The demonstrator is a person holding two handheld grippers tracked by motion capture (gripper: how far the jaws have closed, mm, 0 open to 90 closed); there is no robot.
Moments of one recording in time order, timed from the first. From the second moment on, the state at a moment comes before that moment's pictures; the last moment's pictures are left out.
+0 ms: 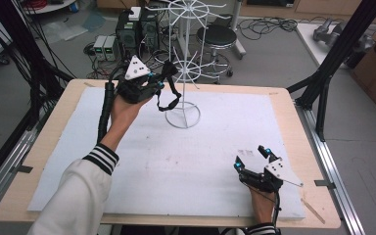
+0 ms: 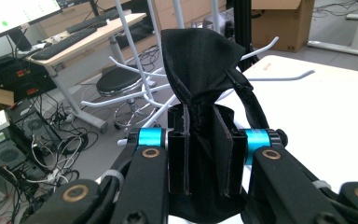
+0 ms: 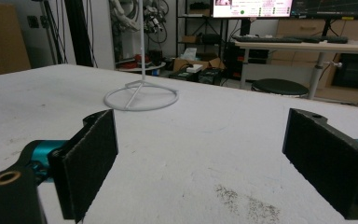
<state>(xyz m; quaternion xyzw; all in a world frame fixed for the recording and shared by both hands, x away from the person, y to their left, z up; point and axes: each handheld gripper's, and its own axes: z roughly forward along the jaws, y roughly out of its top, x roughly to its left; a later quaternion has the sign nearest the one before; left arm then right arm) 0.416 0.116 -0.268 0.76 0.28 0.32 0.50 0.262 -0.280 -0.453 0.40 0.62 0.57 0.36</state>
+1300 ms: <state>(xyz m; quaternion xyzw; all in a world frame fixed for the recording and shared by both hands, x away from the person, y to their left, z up) 0.437 0.101 -0.275 0.76 0.28 0.33 0.48 0.262 -0.280 -0.453 0.40 0.62 0.57 0.36</state>
